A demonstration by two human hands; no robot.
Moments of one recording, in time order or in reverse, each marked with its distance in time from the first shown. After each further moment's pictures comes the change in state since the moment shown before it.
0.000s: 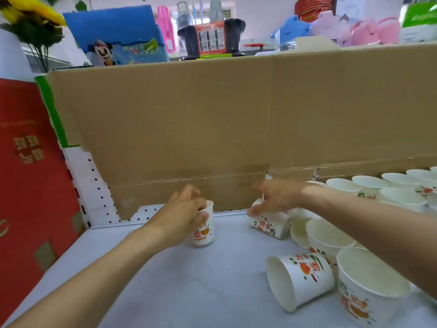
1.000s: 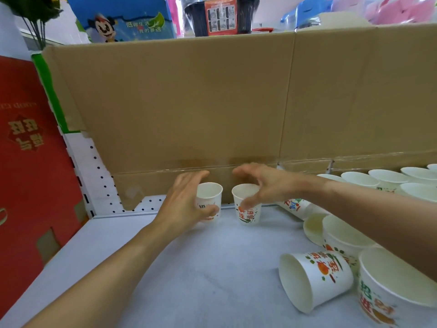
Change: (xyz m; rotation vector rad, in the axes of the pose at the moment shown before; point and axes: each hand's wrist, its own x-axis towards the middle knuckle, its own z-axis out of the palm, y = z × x) left_hand 0.017 -0.023 0.024 -0.201 0.283 -0.096; right_hand 0.024 -0.019 0.007 0.259 0.067 -0.271
